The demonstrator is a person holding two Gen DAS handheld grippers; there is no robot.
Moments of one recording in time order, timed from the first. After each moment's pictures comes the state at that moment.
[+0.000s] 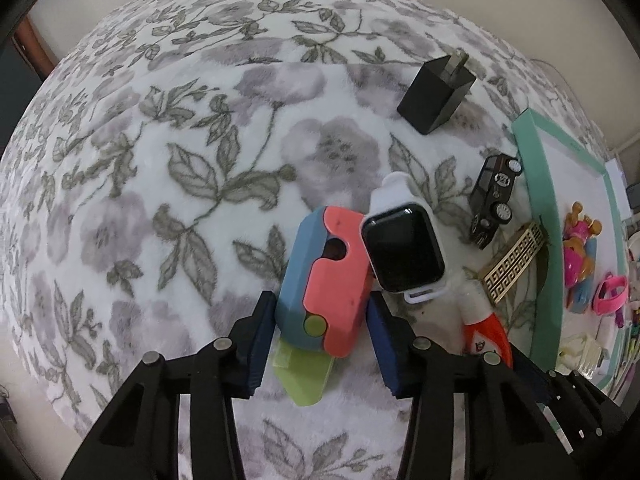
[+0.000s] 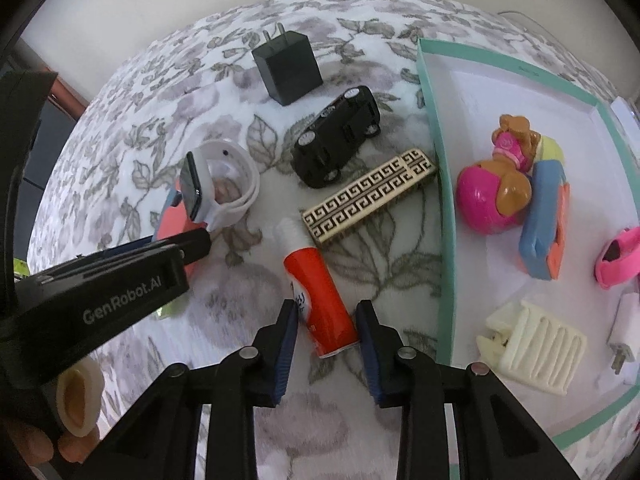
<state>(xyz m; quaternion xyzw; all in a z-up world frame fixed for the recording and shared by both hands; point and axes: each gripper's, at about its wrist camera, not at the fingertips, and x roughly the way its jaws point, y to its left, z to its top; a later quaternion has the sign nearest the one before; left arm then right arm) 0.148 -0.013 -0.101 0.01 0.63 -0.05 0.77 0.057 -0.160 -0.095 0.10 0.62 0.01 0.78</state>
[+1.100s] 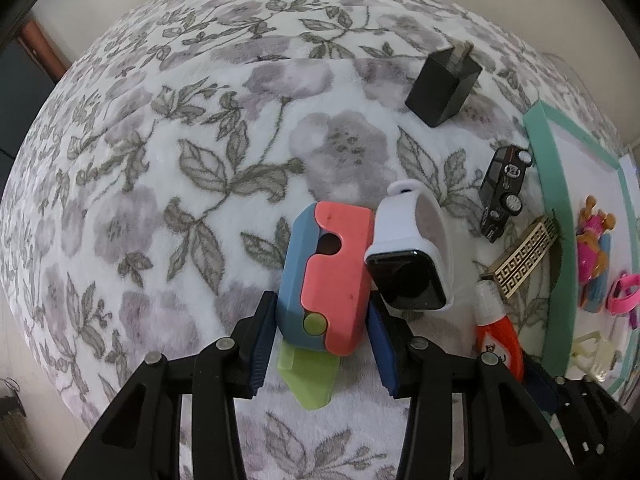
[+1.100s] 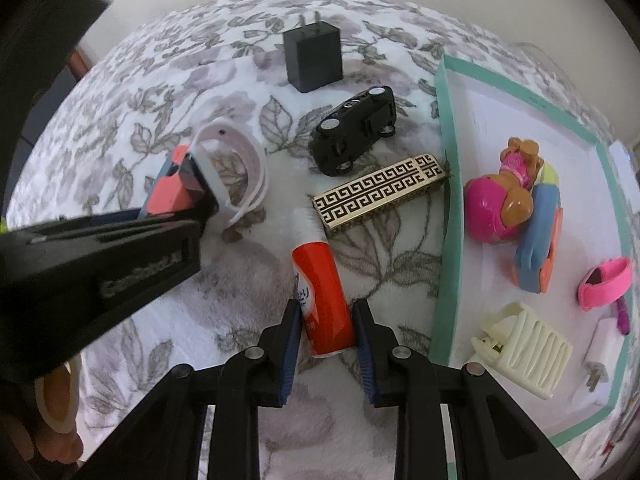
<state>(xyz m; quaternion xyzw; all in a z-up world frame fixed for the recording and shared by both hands) 0.127 -0.016 -0.101 0.02 0.63 -0.03 0.78 0.053 -0.131 -0.098 0.04 0.62 0.02 0.79</state>
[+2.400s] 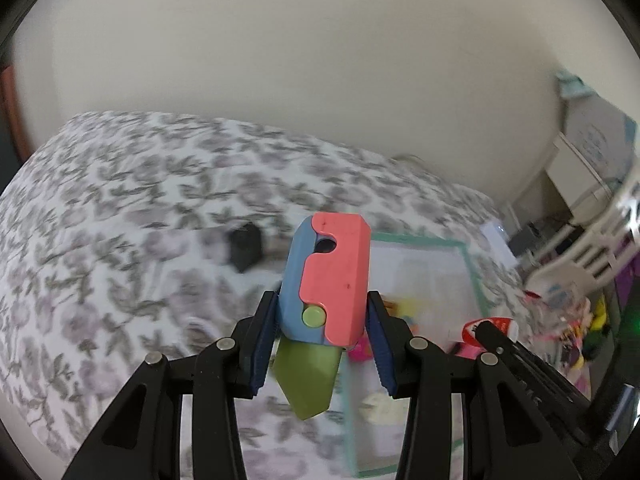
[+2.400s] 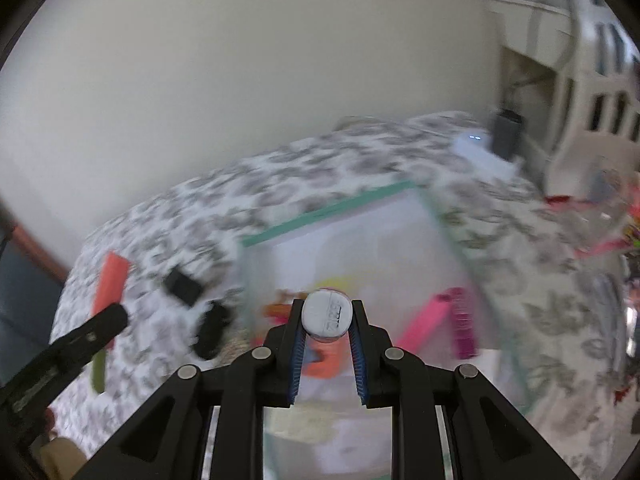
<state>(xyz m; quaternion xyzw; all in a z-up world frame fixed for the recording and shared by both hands) 0.093 -0.109 0.035 -0.04 0.46 -0.18 0.87 0.019 -0.308 0.009 0.21 0.43 -0.17 0.86</state>
